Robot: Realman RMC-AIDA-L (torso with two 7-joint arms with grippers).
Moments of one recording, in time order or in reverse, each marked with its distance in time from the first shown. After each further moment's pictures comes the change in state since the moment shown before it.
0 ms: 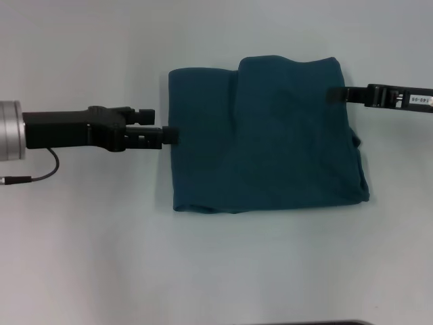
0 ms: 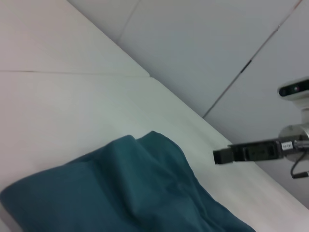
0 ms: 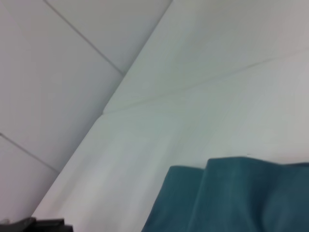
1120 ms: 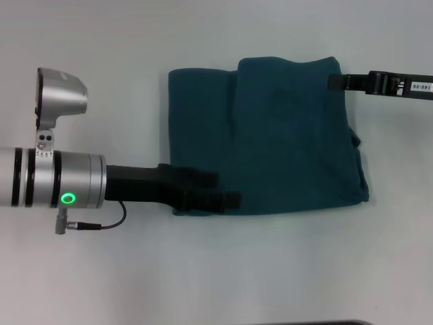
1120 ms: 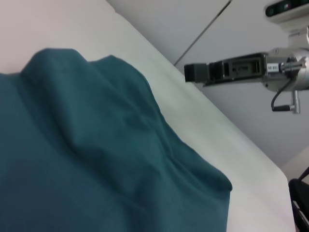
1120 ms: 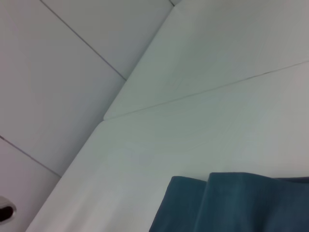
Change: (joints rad) left arm -0.055 -0.063 0.156 0.245 0.001 -0.135 0.099; right arm 0.027 -0.012 0.004 0.001 0.002 0.001 0.019
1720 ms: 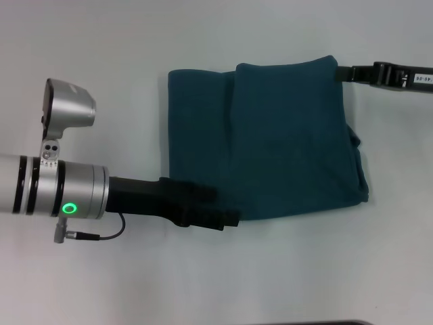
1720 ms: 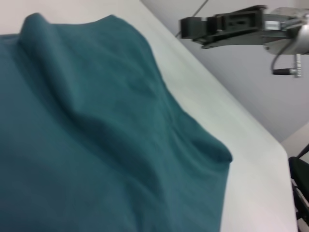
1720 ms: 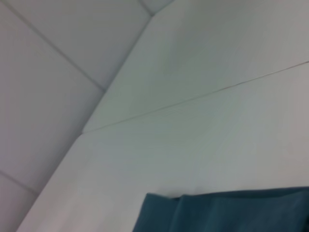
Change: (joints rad) left arm 0.002 0.001 0.031 0.009 0.034 -0.003 -0.005; right arm 0.005 -0.003 0.003 0.006 -0.005 -0.053 0.047
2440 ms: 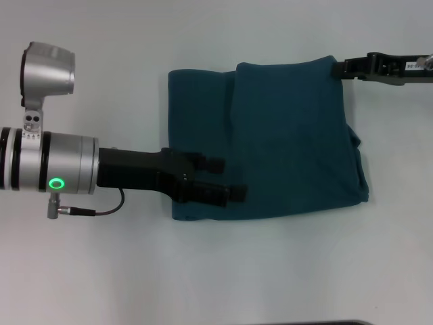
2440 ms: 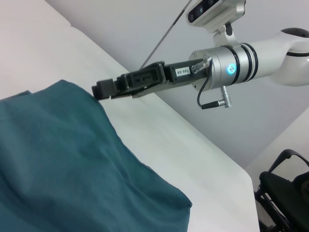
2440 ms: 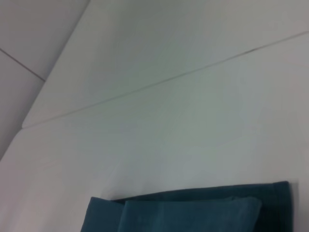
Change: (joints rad) left arm -0.007 0.004 -0.034 -0.105 -0.059 0.130 -0.001; right arm 0.081 -0.015 -0.027 -0.016 -0.140 -0.152 0.170
